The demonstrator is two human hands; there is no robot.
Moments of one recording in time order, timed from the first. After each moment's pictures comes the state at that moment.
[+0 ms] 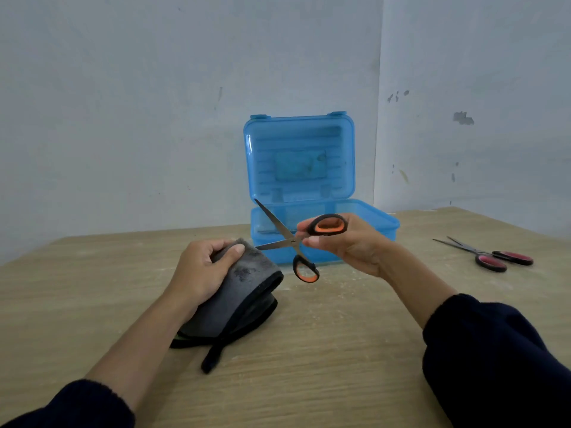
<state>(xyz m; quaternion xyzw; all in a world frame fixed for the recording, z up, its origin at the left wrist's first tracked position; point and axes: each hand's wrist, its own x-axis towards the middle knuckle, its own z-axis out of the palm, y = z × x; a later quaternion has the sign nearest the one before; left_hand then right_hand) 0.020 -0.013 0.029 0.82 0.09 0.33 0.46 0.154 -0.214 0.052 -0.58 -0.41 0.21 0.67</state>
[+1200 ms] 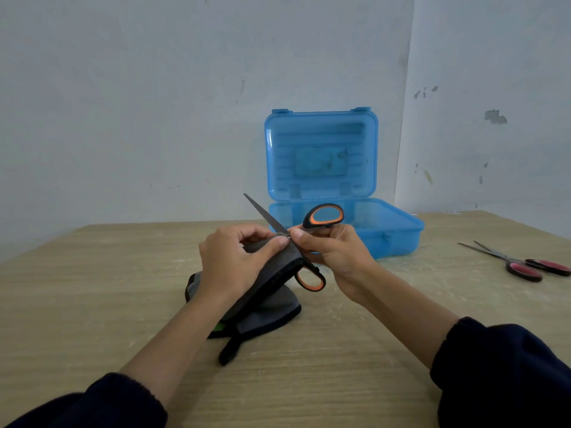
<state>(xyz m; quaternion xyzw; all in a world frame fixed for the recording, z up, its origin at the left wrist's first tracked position) 0.017 -0.036 0.040 0.82 0.09 0.44 0.35 0.110 -0.163 0.039 -0.56 -0.35 0.14 0.74</state>
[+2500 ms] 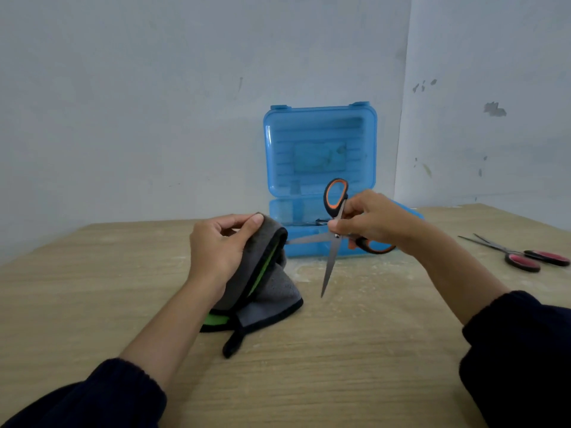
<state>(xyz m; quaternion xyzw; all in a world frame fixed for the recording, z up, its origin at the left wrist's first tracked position) 0.019 -0.024 0.043 0.71 0.13 0.44 0.53 0.136 -0.213 0.087 -0.83 -0.40 0.00 0.39</state>
